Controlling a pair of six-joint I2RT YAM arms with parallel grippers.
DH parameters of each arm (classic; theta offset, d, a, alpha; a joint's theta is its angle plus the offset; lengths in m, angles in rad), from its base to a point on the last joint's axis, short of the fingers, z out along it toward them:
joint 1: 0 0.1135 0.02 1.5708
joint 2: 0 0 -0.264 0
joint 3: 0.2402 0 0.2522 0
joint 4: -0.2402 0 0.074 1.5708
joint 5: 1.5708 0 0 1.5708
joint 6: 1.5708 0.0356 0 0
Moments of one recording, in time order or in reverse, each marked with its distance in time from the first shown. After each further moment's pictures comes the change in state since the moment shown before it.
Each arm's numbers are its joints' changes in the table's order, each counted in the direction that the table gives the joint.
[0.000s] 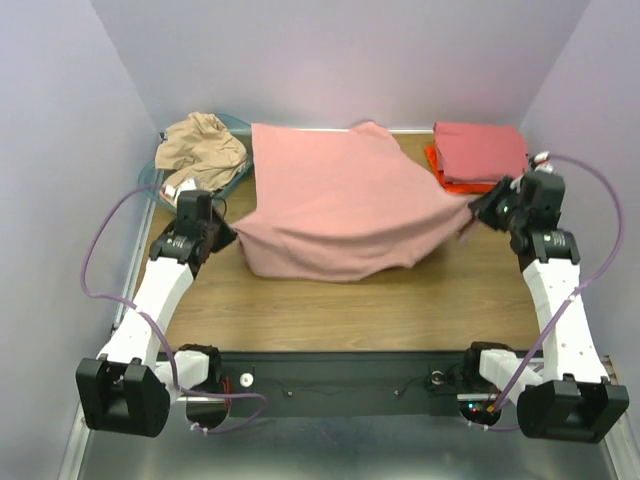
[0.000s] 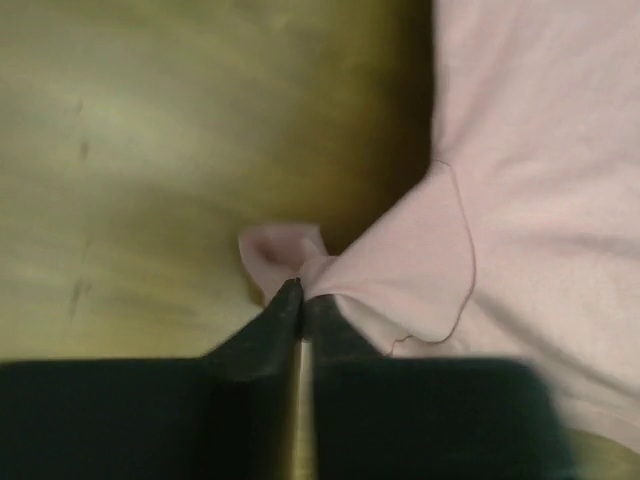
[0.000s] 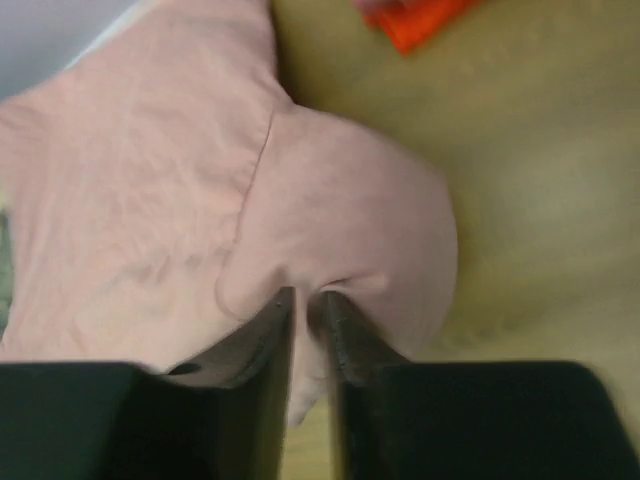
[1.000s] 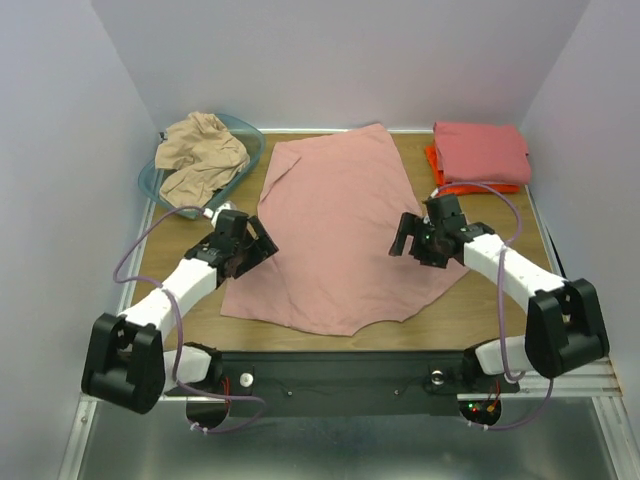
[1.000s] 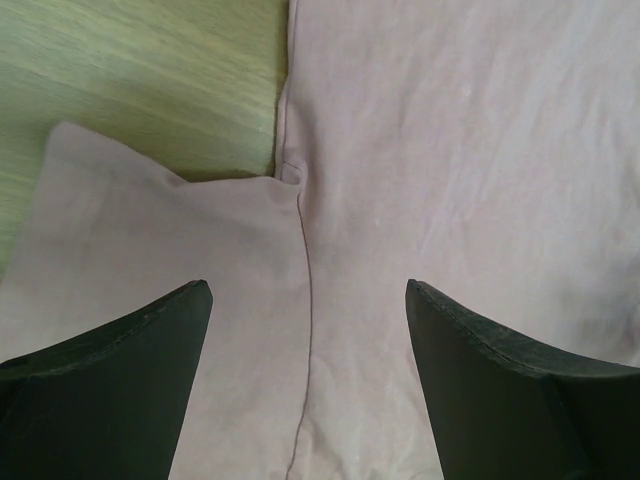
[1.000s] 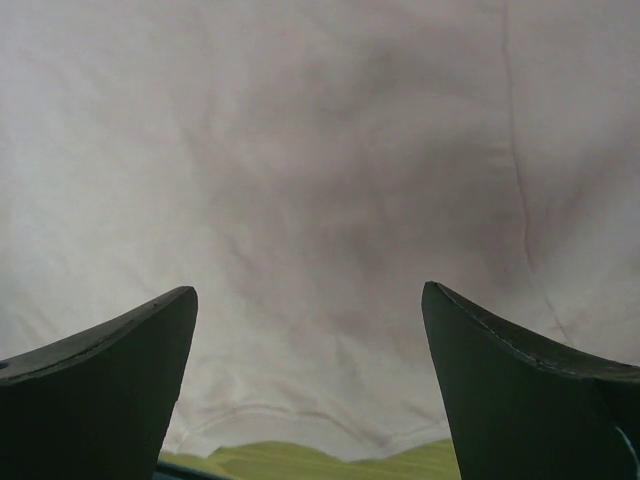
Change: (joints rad) left arm -0.187 -0.106 -0.222 0.186 0.019 -0.157; right arm 0.417 -0.323 -0.235 0.055 0.063 0.043
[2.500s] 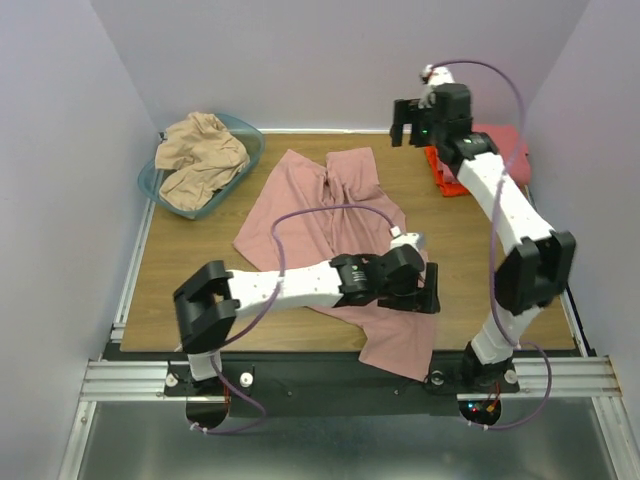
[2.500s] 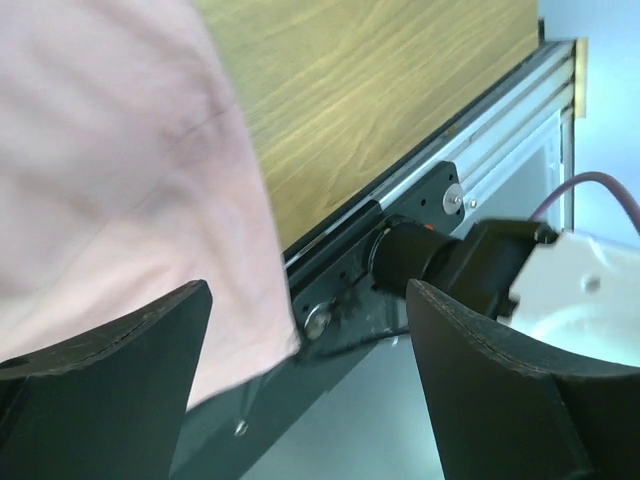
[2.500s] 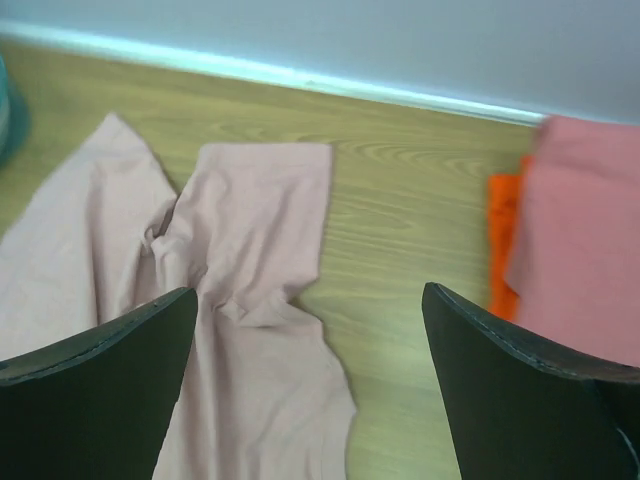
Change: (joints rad) left arm -0.949 -0.660 0.737 0.024 0.062 -0.163; right arm -0.014 -0.512 0.938 0.074 0.036 -0.513
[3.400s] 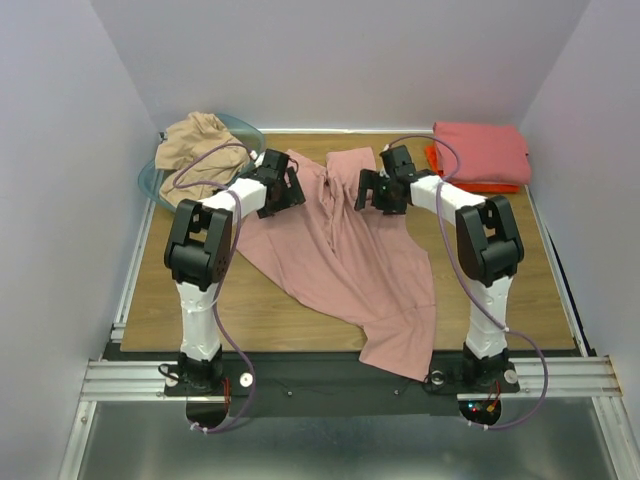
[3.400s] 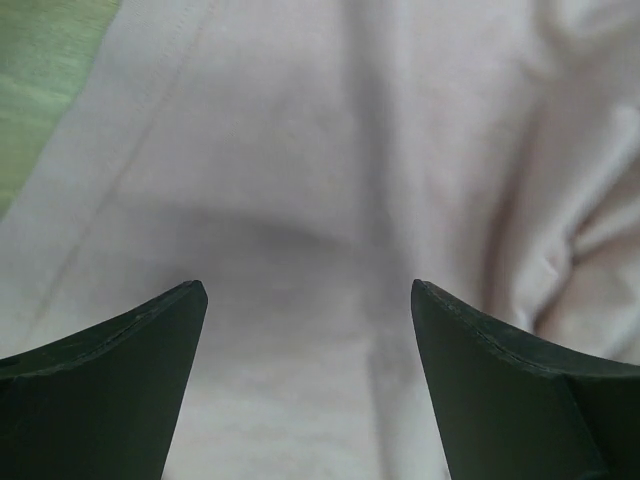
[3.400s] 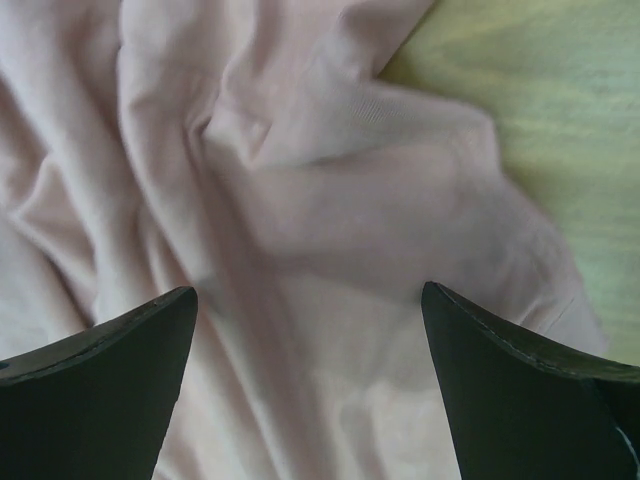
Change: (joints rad) left arm 0.901 -0.164 0.033 -0.043 -0.148 0.346; right arm 0.055 -0.190 -0.284 0.014 -0.081 0.393
